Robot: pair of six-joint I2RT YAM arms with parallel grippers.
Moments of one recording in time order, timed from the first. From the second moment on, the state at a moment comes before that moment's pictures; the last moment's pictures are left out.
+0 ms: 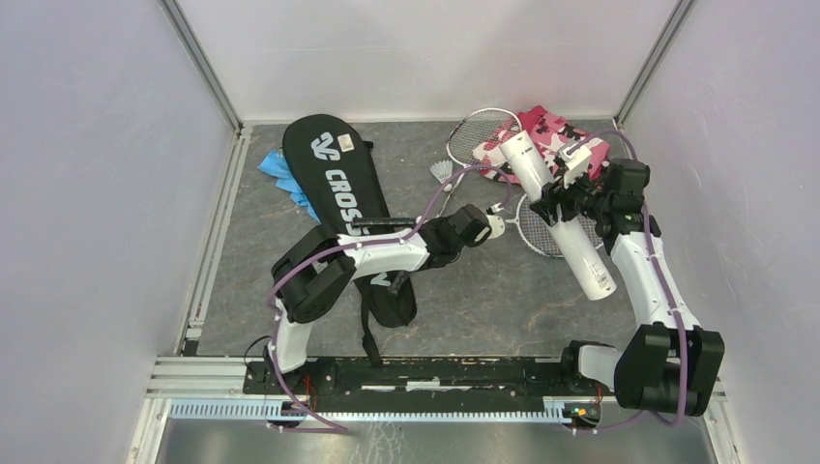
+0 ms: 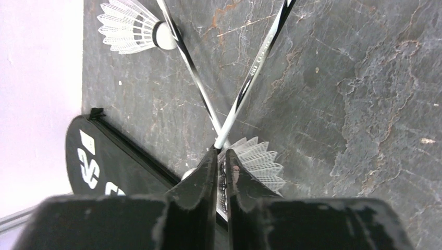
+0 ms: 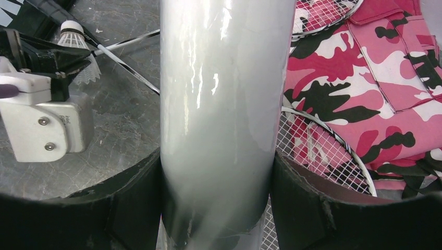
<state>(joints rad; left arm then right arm) -1.00 1.99 1.34 -0.12 -0.55 0.52 -0.12 1.20 0.90 -0.27 -0.67 -0.46</state>
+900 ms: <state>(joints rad) -0.64 1.59 1.34 -0.31 0.03 0.29 -0.11 1.24 0.90 -0.32 -0.83 -0.56</state>
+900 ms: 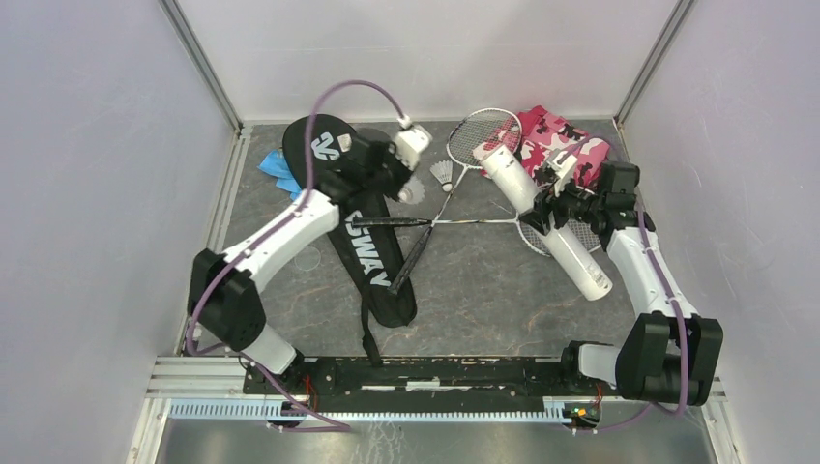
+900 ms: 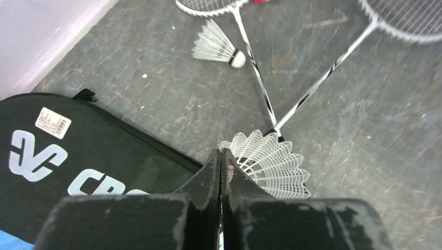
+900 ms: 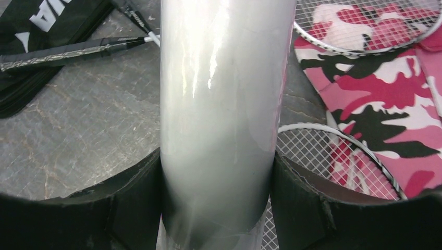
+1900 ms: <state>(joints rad) -0.27 1.58 1.17 0.31 0.85 -0.82 0.18 1.34 0.98 -0.45 -0.95 -0.77</state>
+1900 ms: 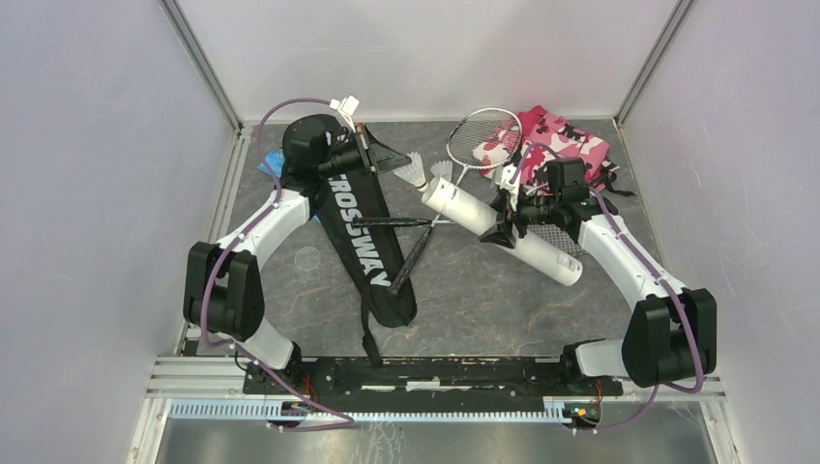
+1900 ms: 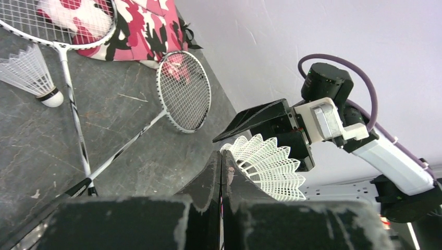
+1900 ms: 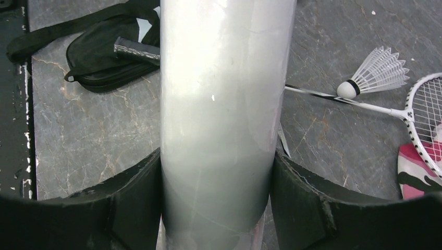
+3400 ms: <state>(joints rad) -0.32 1.56 1.25 0.03 0.84 -0.47 0.19 1.35 0.98 -0.40 -0.97 -0.70</state>
